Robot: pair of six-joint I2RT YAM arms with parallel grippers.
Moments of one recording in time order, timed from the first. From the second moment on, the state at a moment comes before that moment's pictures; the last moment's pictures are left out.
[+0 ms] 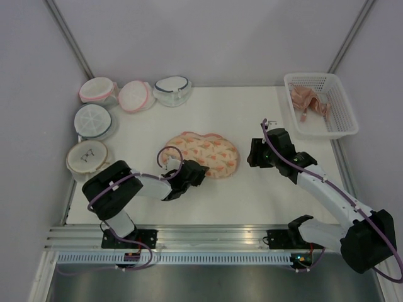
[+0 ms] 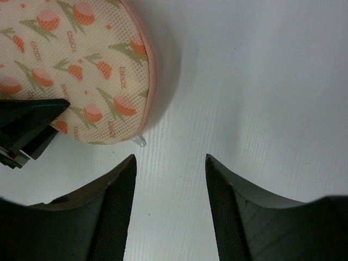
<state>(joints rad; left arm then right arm) -0.89 1.66 0.58 0.33 -0.41 -1.80 0.43 1.12 0.81 -0.45 0.03 0.37</state>
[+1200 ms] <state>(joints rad) -0.85 1.19 0.57 -0.01 -0.23 -1.57 0.62 0.77 0.52 -0.28 -0.33 0.50</state>
